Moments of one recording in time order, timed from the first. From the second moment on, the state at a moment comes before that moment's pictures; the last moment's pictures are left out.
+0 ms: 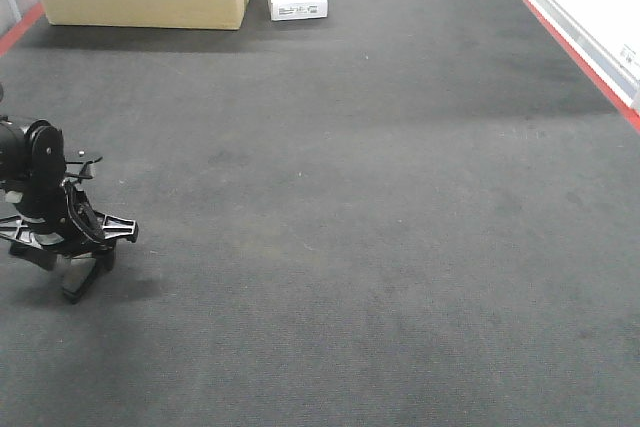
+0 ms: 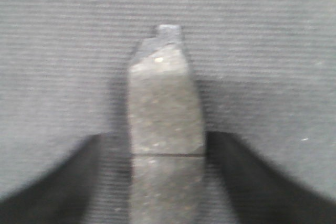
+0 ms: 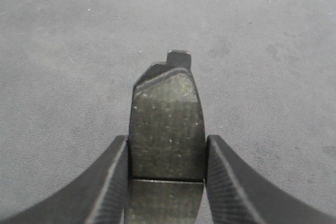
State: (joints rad) left arm -0.05 2.02 -1.41 0.11 0.88 -0.20; right arm 0.21 0.72 -1.04 -0.02 1.07 0.04
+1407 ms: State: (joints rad) left arm -0.06 1.05 -1.41 -0.05 1.10 -0.08; right arm 0.21 0.72 -1.04 -0.02 1.07 0.04
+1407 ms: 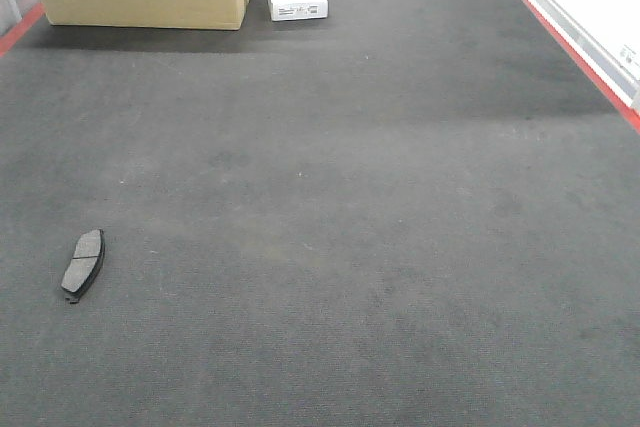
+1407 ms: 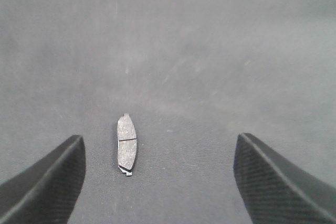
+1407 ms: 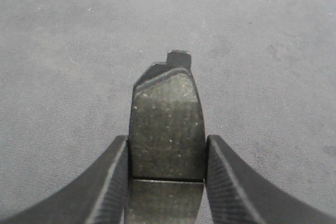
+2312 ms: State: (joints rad) left arm -0.06 0.75 -1.41 -0.17 1.27 -0.04; right arm 0.21 0.72 -1.04 -0.01 1.07 0.04
